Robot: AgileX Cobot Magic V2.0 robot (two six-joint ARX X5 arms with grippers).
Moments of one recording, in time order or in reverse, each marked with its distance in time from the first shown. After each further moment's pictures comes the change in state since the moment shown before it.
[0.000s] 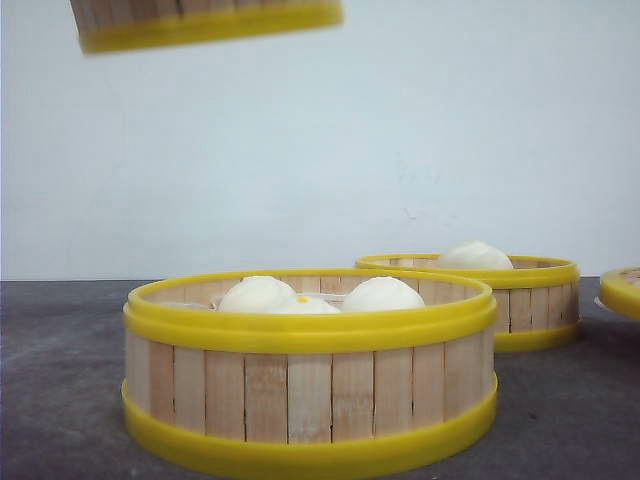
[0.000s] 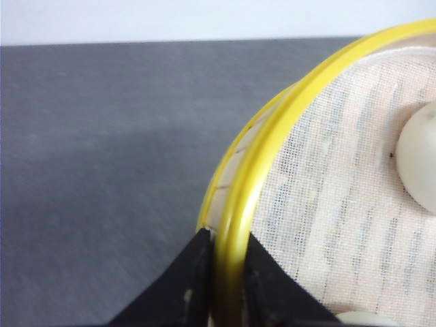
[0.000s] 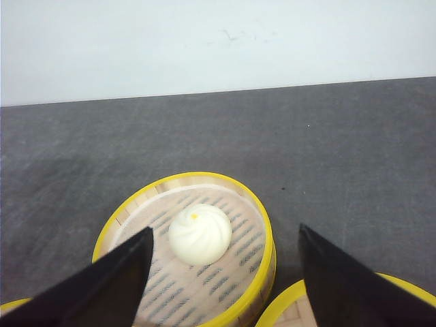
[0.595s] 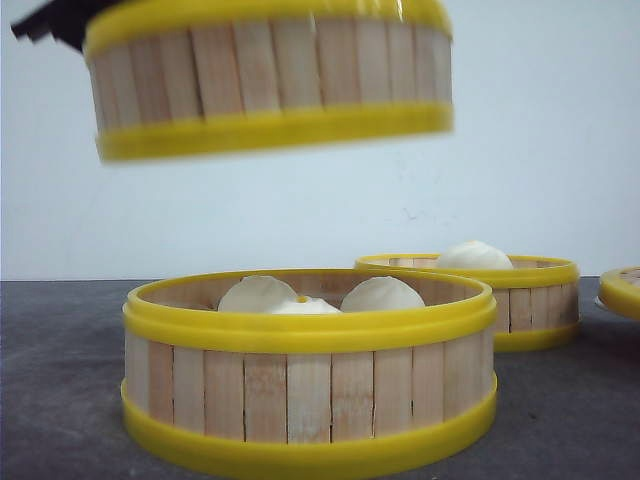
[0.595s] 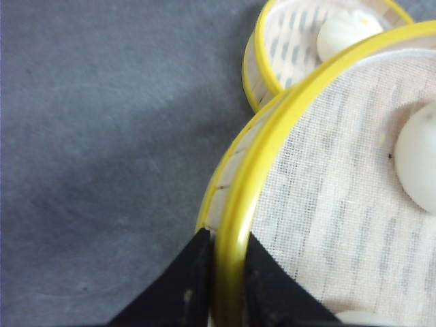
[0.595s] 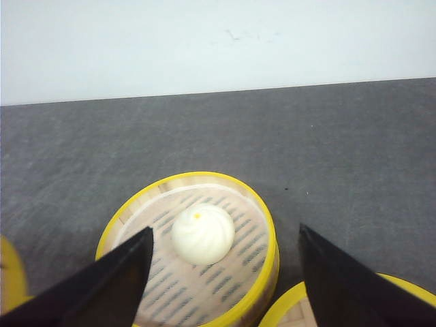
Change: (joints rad) left arm -0.232 -0.013 -0.375 0.157 -0.059 -0.003; right arm 0.013 0.000 0.000 0.000 0.000 0.000
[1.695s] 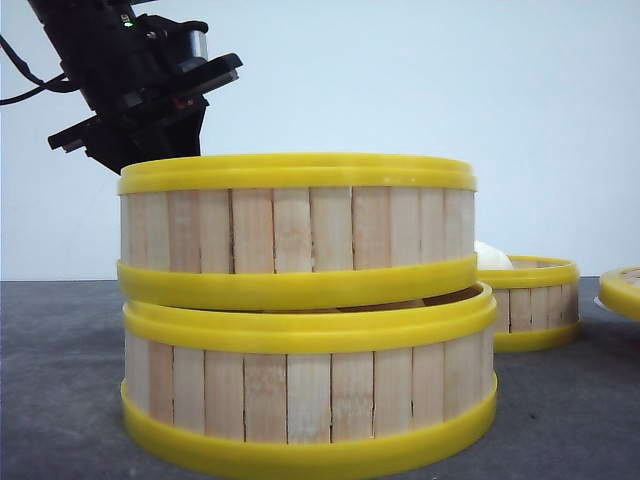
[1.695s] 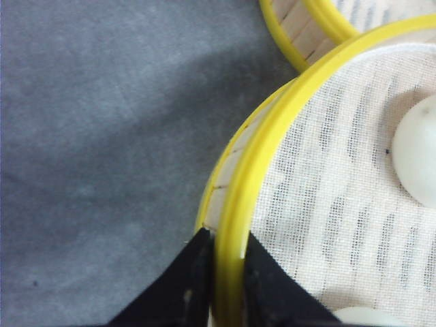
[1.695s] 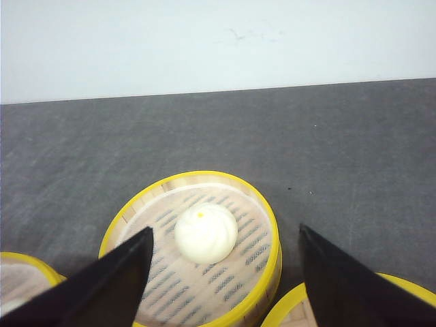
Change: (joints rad) left arm -0.028 0.171 -0.074 0.082 0.010 -0.014; right arm 0.005 0.000 0.000 -0.001 0.000 0.000
